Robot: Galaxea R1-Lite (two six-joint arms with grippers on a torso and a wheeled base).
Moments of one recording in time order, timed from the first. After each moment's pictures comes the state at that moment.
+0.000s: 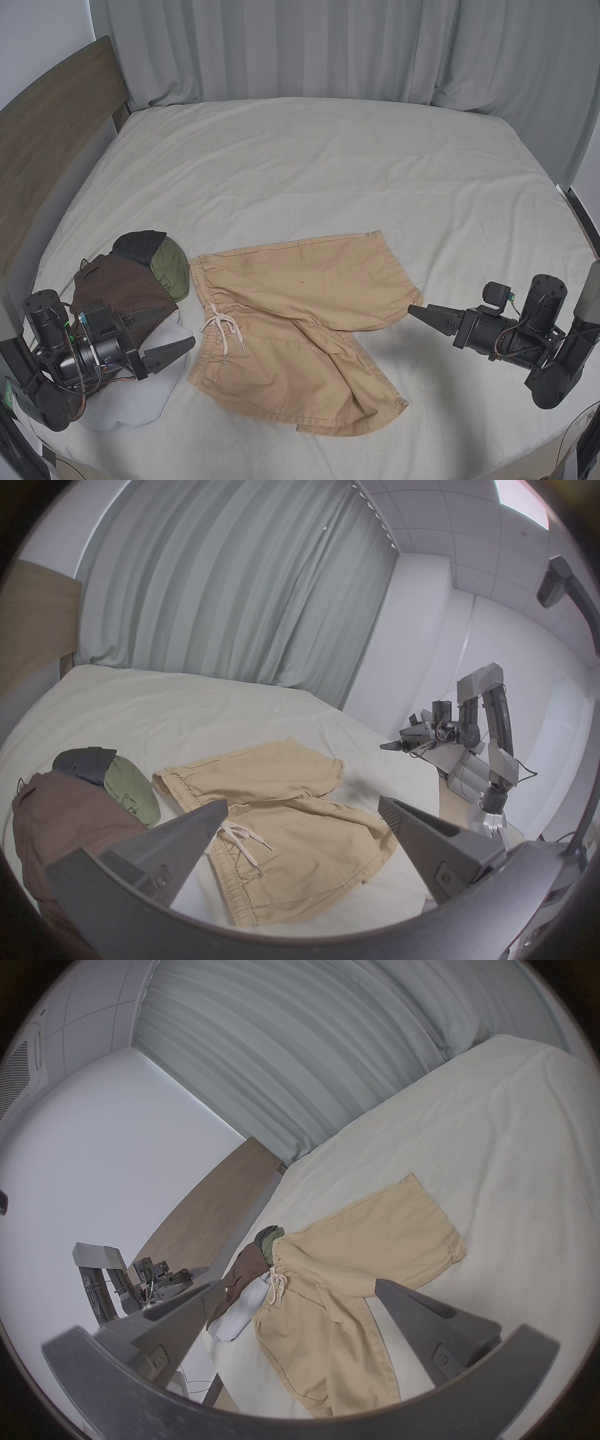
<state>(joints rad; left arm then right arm) -0.01 1.89 -0.16 -1.55 -0.81 0.01 0.27 1.97 -0.29 -1.54 0.53 0.51</state>
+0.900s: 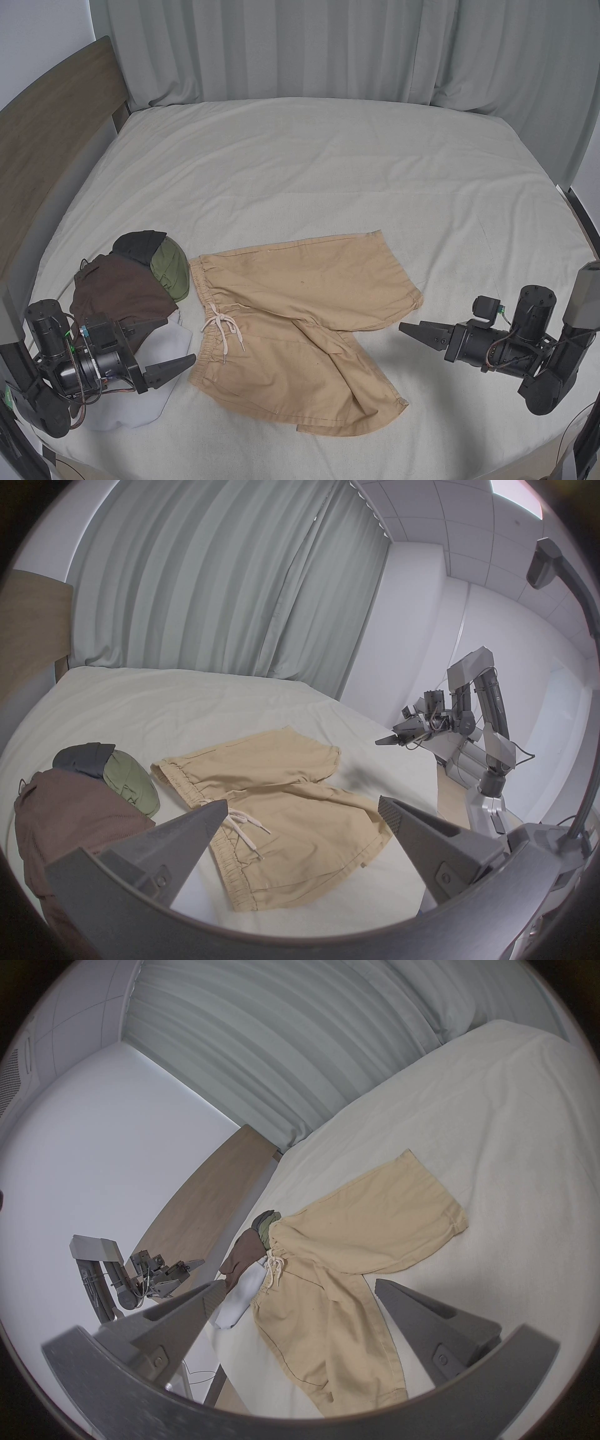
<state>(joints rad) 0.00 1.90 -0.11 -1.54 -0.83 0.10 0.30 2.02 -0.26 -1.54 0.53 0.50</state>
